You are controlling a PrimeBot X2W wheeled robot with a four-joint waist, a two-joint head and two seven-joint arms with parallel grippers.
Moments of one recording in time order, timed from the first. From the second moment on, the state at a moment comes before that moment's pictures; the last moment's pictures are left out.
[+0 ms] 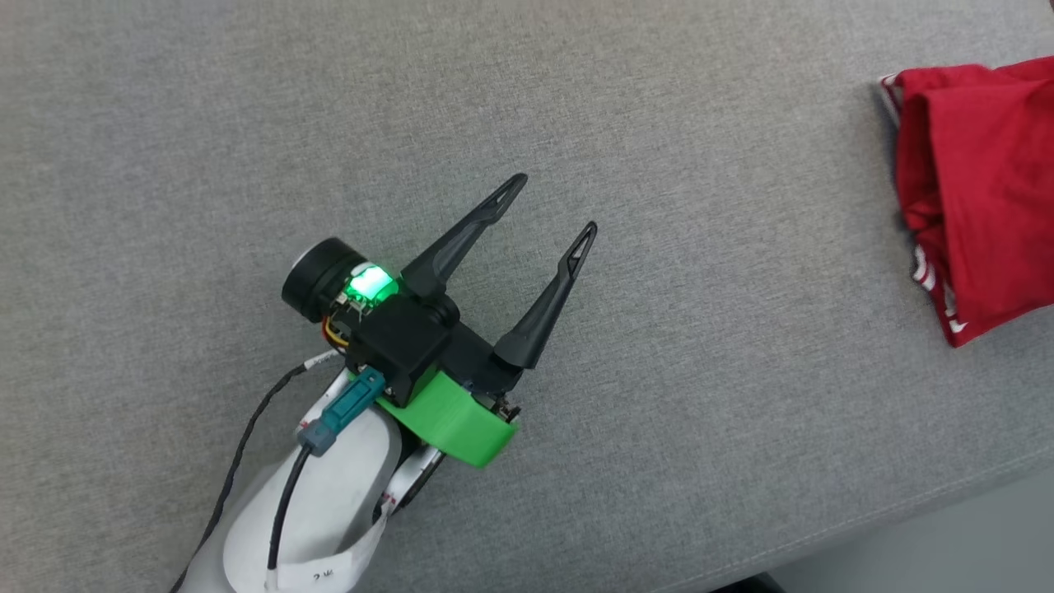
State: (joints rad) left arm -0.45 0.27 -0.55 -0.03 -0.26 -0.13 -0.26; right arm -0.52 -0.75 0.07 0.33 0.03 0.13 0.16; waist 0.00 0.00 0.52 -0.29
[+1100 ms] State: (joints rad) left arm -0.36 0.19 -0.40 0.03 -0.31 -0.11 -0.26; right arm -0.63 -0.60 -0.03 0.41 0.03 0.13 -0.01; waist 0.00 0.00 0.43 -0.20
